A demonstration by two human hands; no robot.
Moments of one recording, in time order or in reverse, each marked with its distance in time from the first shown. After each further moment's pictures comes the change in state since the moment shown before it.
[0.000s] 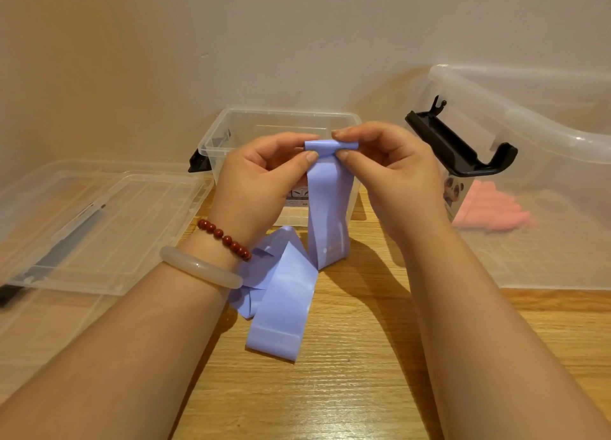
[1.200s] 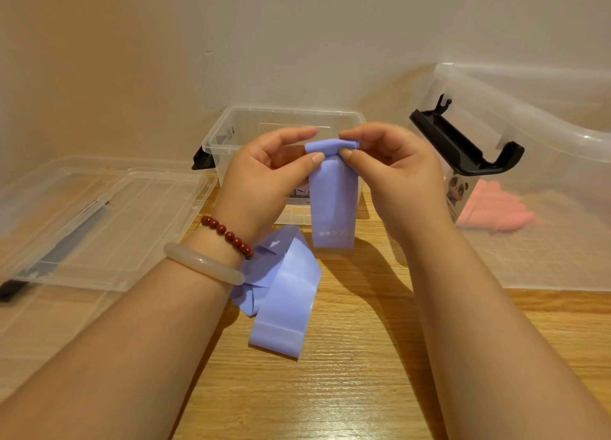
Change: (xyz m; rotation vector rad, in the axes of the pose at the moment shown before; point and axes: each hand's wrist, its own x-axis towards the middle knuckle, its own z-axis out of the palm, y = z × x) left_hand 0.001 -0.001 -0.002 -0.019 -0.045 -0.025; right_hand 0.000 0.003 0.002 0.024 0.006 0.030
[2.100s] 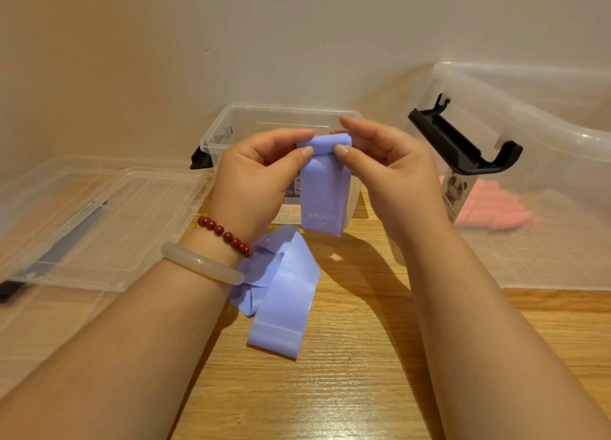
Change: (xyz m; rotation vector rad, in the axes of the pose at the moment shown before) left_hand 0.001 0.001 0.000 0.053 0.101 0.083; right_hand 0.002 0.003 0.001 0.014 -0.006 0.018
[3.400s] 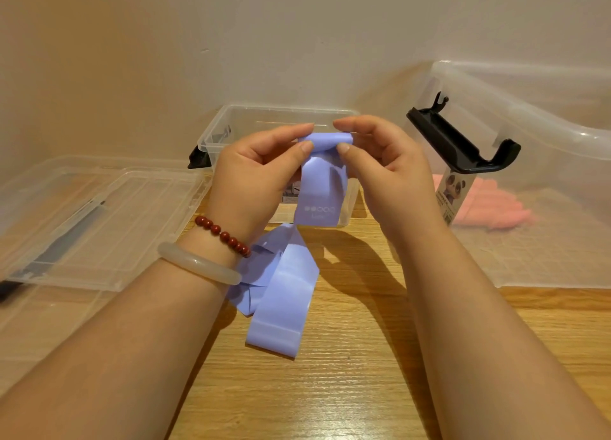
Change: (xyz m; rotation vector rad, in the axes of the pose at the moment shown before) left_hand -0.002 0.002 0.002 -0.065 -0.020 -0.035; right_hand -0.004 -0.003 0.002 -0.015 -0.053 -0.043
